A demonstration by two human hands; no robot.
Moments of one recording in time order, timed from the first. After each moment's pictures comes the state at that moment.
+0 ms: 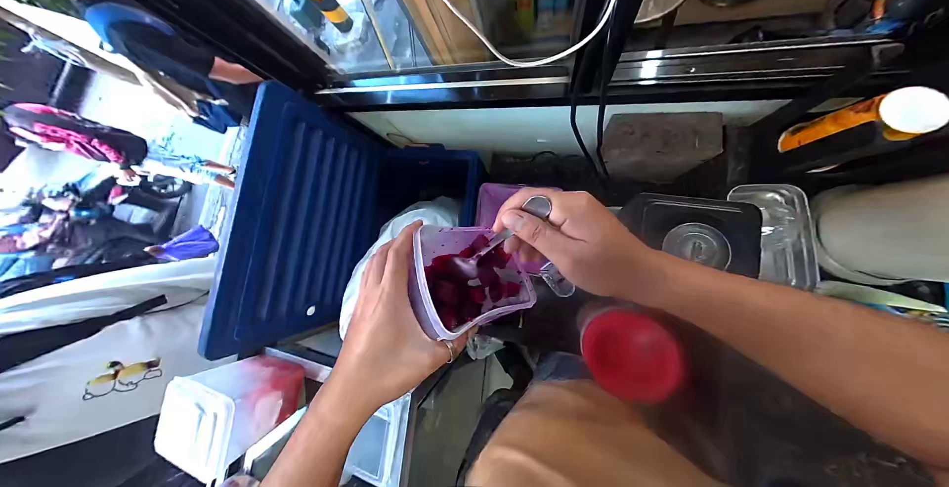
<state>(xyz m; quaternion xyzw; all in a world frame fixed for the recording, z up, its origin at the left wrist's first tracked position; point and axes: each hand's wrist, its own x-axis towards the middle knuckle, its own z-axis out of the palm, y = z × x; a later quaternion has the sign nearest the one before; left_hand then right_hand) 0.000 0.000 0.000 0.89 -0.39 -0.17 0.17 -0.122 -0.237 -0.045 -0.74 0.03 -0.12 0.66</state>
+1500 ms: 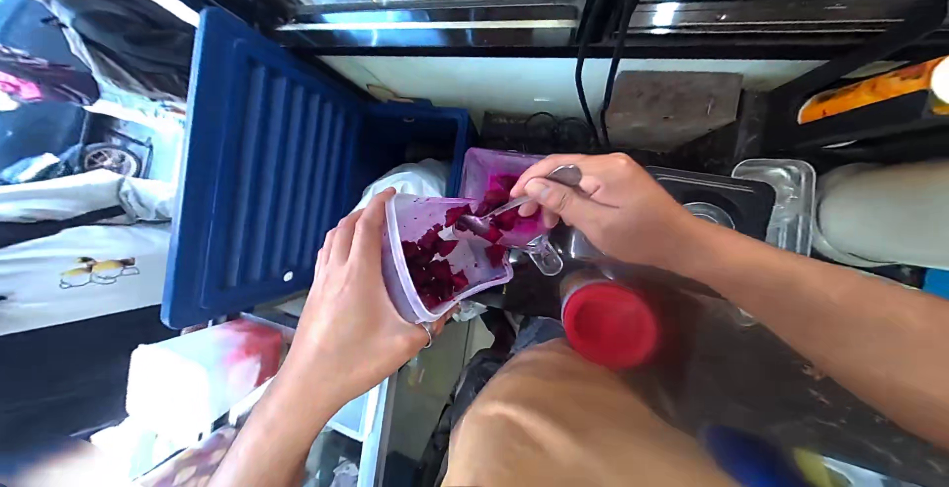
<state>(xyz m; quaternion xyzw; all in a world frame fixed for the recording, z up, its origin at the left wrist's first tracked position) -0.004 -0.011 0.011 0.91 -0.37 -0.17 0.10 -0.138 -0.274 -0.067 -0.79 0.03 -0.11 0.60</state>
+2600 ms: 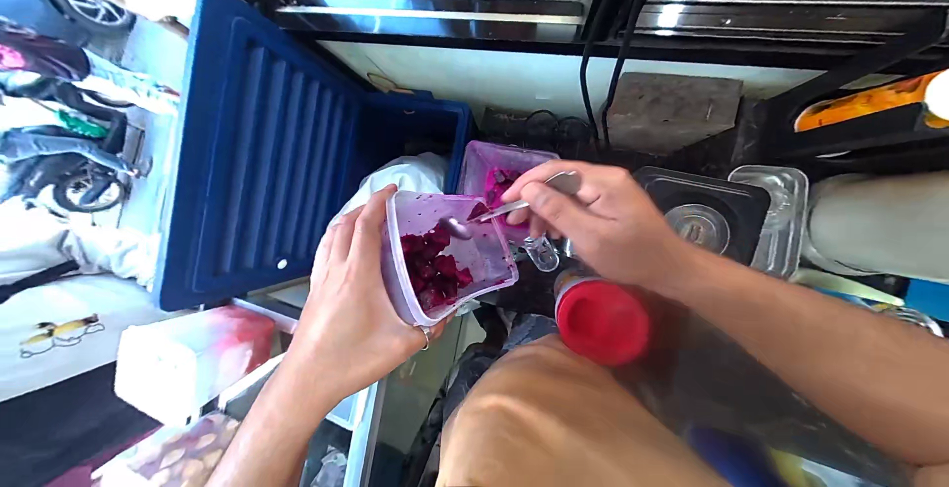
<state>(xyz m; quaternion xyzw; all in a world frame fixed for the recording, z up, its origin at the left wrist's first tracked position) -0.012 -0.002 0.006 0.90 -0.38 -0.17 0.12 -0.142 -0.253 -0.064 -0.73 0.06 -0.11 0.67</state>
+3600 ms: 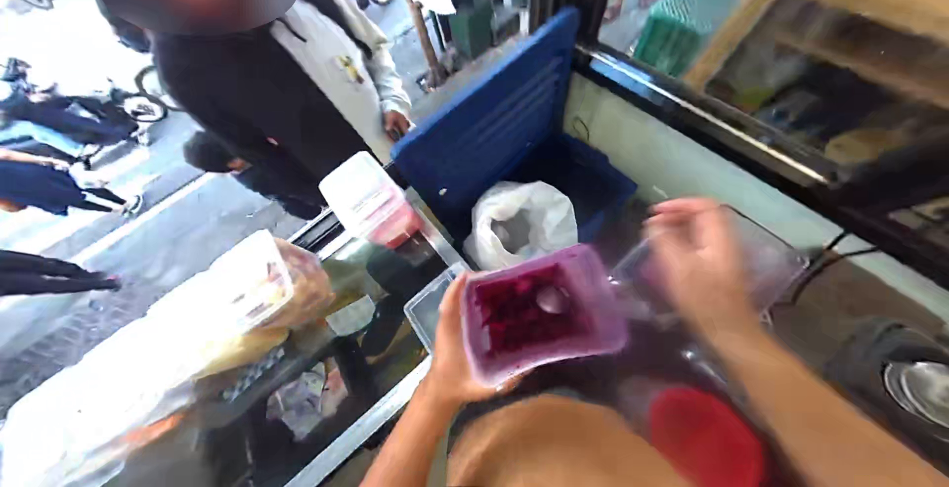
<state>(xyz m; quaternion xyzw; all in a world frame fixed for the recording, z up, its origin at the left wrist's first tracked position) -0.115 0.271 -0.100 0.76 -0.26 0.15 0.58 -0.076 -0.048 -0.032 -0.86 0.02 -0.08 0.50</state>
